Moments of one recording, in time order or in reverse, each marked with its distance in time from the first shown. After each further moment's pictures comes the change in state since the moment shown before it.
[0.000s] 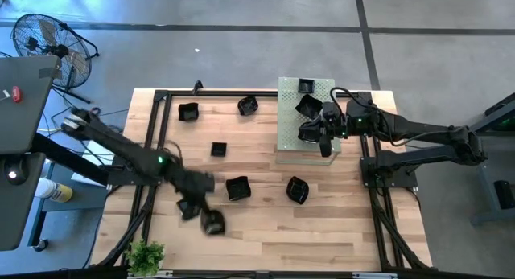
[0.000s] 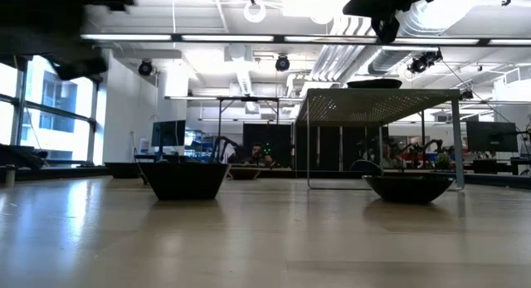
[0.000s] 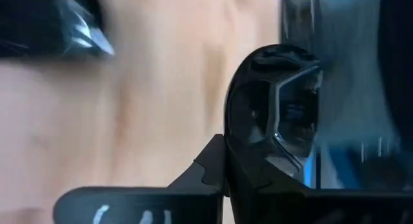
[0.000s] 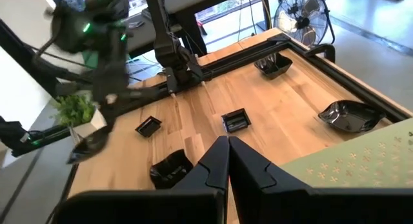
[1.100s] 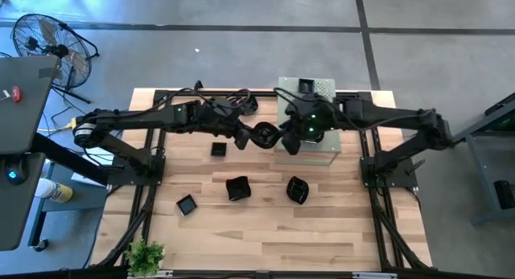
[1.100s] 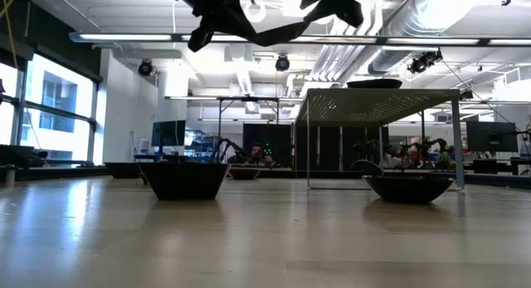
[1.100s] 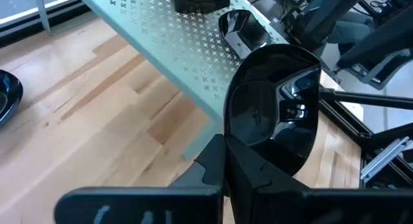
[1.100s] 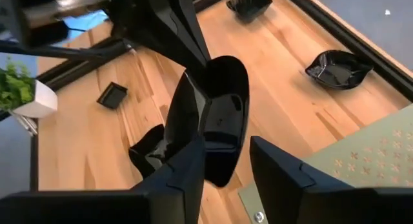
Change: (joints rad) left arm 0.545 0.226 0.470 0.018 -0.249 0.102; right arm 0.110 0.486 0.599 -0.495 0.175 0.111
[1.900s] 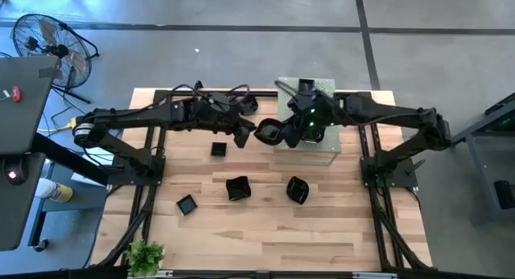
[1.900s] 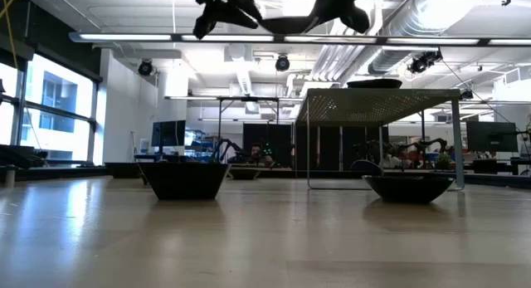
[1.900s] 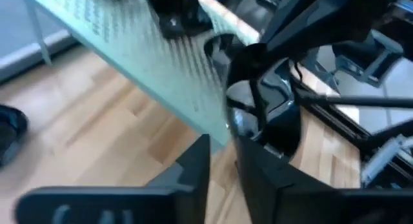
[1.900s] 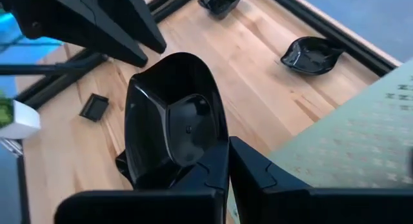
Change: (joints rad) left arm -0.001 -0.001 0.075 -0.029 -0.021 0.078; right arm -0.058 -0.011 0.004 -0.048 0.012 0.071
